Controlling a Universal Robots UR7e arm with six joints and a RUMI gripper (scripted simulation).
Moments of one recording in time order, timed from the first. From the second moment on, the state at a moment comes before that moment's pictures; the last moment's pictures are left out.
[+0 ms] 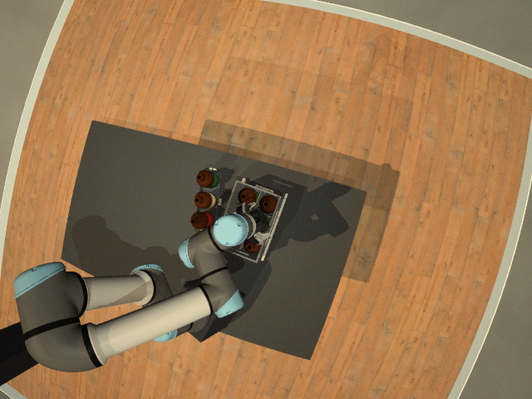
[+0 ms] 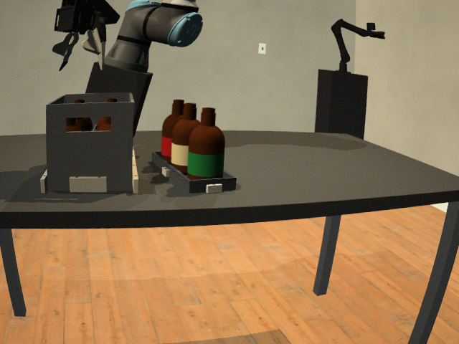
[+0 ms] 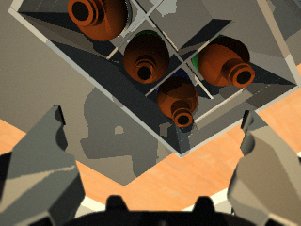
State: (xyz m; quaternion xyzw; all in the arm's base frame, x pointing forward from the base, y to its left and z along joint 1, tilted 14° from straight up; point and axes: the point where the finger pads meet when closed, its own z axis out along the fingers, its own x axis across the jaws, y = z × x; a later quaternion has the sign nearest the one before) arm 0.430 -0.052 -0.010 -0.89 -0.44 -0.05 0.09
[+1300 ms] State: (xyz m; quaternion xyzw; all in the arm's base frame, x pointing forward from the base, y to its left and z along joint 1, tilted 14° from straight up) arm 0.420 -0.062 -0.009 -0.89 -0.44 -0.06 0.11
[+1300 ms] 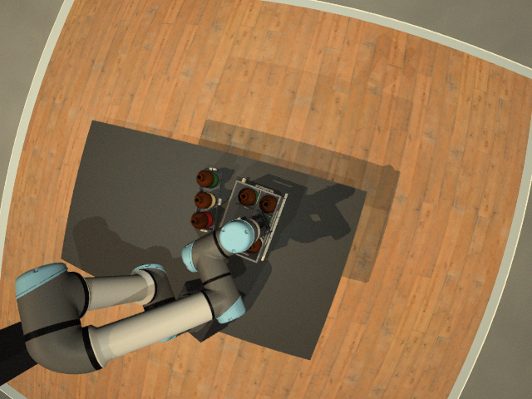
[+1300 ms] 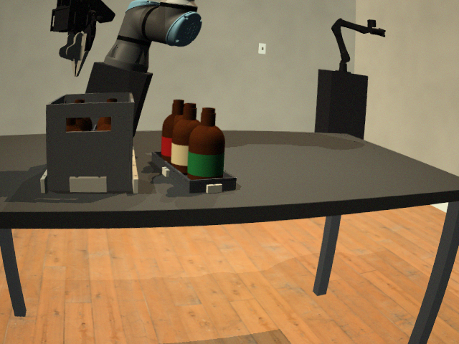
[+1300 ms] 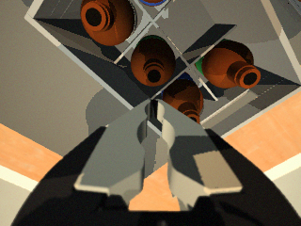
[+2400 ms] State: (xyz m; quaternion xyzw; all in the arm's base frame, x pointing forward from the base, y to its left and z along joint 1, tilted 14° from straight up) arm 0.423 0.085 0.026 -0.87 -0.49 -0.06 0.10
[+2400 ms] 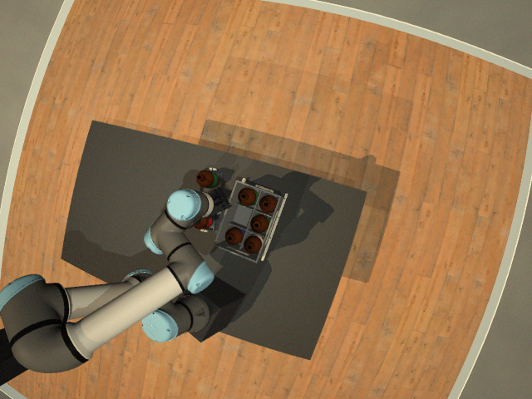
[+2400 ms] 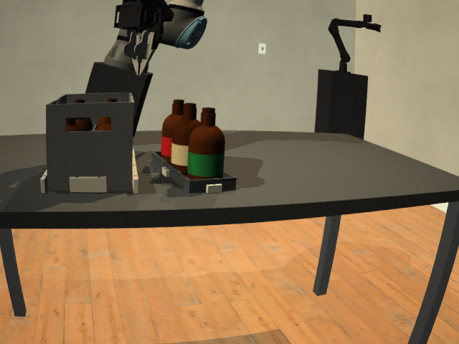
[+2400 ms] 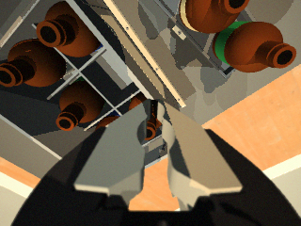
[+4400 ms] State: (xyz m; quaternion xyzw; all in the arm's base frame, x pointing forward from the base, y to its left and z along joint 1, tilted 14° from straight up) arm 0.393 0.196 0.054 -0.84 -0.52 -0.07 0.10
